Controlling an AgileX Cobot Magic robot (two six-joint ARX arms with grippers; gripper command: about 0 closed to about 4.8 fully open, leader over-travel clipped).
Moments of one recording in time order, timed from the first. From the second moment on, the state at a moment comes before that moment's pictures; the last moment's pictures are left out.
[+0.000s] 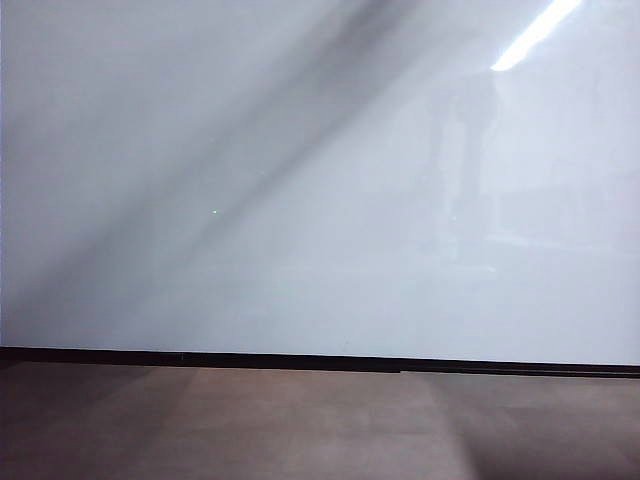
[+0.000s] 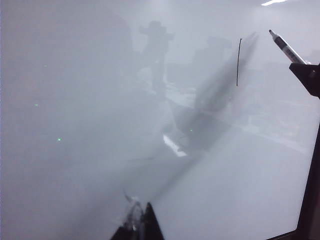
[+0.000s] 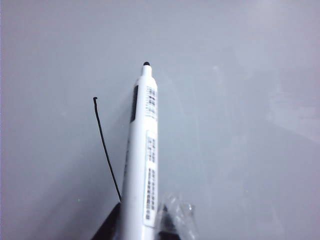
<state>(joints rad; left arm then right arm) -0.39 0.31 0.69 -0.14 0.02 0.03 0.49 1.35 1.17 0.57 0.38 0.06</state>
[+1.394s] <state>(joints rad) -0.39 0.31 0.69 -0.13 0.02 0.03 0.38 1.42 1.25 0.49 0.34 0.14</state>
